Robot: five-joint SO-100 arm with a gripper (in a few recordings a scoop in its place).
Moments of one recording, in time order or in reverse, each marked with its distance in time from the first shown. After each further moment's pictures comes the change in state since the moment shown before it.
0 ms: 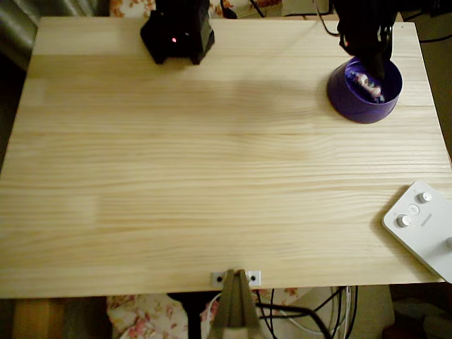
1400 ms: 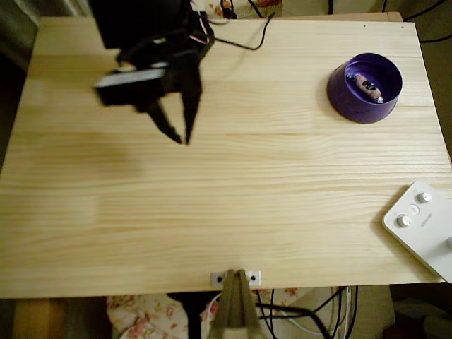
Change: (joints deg) arm 69.3 57.3 37.1 24.8 -14.6
